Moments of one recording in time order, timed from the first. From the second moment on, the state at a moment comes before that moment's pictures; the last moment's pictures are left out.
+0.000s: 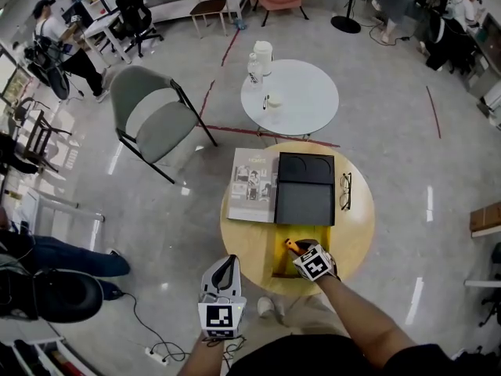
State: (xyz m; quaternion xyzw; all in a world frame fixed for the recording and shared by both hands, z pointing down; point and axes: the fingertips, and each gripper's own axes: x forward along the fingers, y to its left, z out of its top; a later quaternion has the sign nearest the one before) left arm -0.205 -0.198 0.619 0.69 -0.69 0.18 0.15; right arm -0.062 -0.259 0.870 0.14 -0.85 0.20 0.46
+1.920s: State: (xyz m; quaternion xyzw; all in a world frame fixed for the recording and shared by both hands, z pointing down) left arm -0.181 -0.153 0.514 0.73 -0.66 0.14 0.05; right arm 0.004 -0.232 0.623 0.26 -0.93 0.14 0.20
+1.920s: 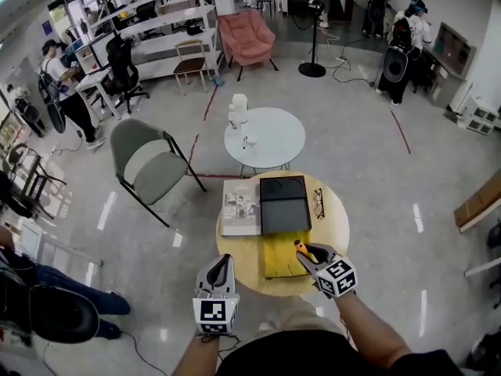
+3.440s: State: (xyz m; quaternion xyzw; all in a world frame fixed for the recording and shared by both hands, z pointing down) left arm -0.184 -0.118 0.479 0.75 -0.65 0.10 0.02; right arm -0.017 -0.166 0.433 0.24 -0.97 0.05 0.05
